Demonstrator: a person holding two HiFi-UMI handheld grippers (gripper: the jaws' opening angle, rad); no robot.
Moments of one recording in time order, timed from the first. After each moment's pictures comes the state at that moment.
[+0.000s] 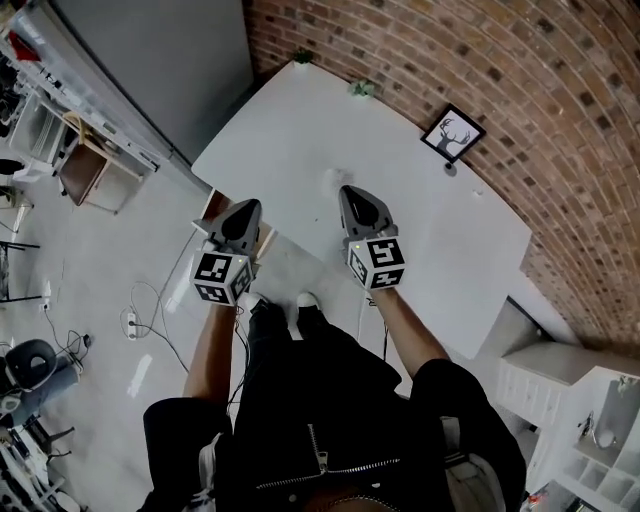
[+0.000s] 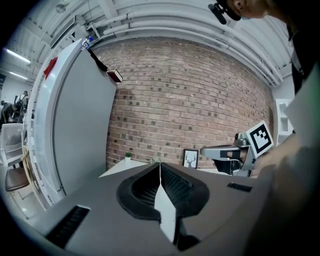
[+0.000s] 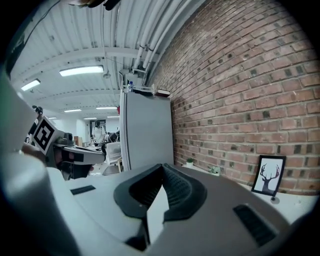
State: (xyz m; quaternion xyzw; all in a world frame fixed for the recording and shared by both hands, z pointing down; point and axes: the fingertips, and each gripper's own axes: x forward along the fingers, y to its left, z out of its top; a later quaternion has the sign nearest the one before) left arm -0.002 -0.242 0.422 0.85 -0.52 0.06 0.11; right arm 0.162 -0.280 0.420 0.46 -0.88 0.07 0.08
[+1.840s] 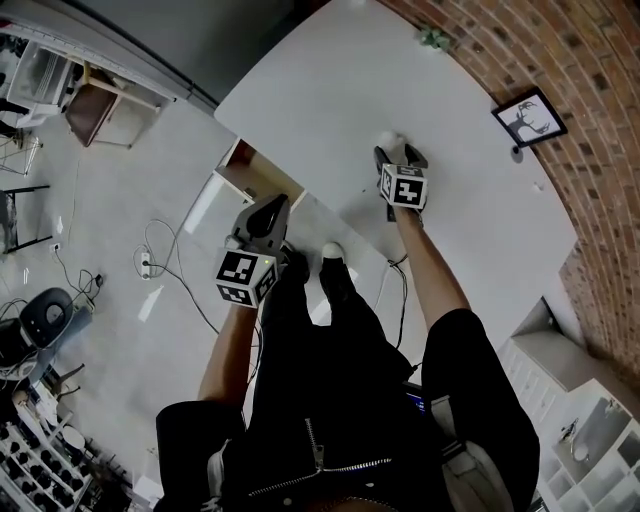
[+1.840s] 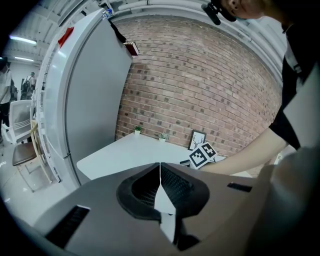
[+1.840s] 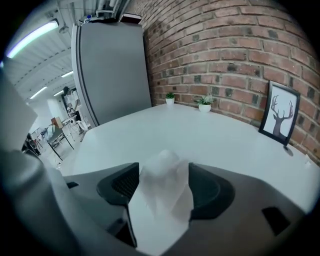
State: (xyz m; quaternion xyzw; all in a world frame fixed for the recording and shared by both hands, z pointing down) left arm -0.032 -0.230 0.520 0.81 -0.52 0.12 0.22; right arm 0.177 -0.399 0.699 0.50 -0.78 0.24 0.29
